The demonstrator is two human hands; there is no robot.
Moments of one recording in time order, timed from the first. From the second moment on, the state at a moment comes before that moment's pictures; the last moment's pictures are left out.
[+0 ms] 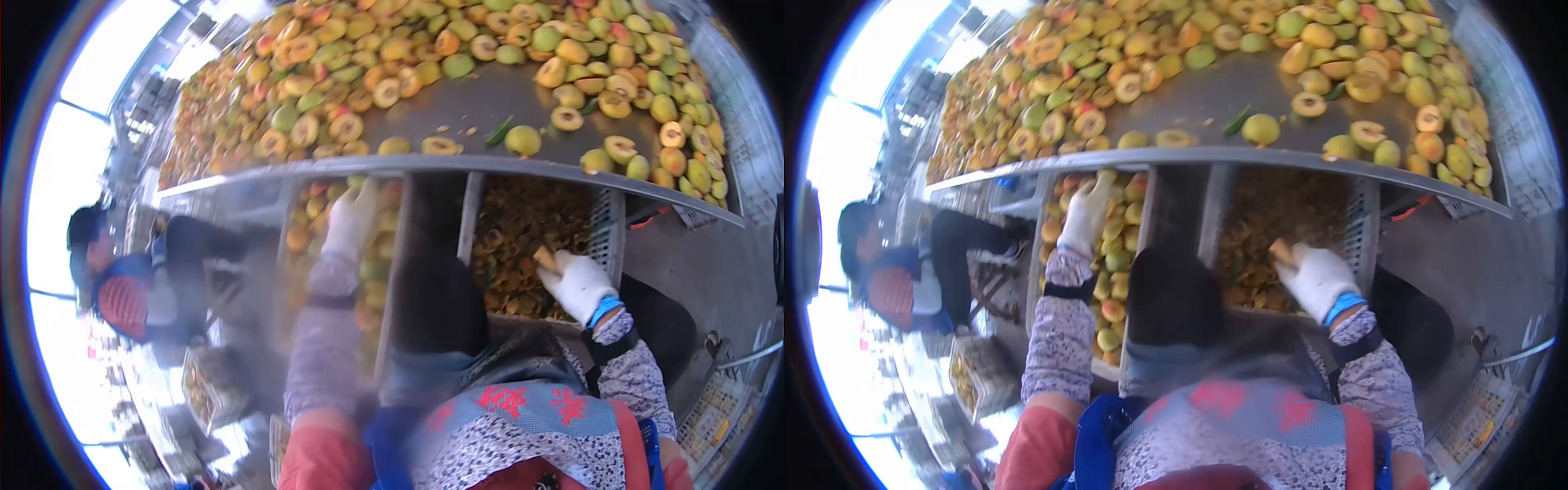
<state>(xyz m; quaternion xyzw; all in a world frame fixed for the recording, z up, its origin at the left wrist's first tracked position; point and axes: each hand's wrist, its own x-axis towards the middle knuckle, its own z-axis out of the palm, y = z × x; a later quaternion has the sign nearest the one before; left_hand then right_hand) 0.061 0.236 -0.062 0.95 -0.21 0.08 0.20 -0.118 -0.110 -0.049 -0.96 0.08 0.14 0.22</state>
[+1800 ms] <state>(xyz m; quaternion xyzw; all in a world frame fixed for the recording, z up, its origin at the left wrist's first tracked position) 0.010 -0.002 0.002 0.54 -0.04 -0.20 0.82 -0.089 -0.104 -0.019 -0.88 0.08 -0.13 0.45</state>
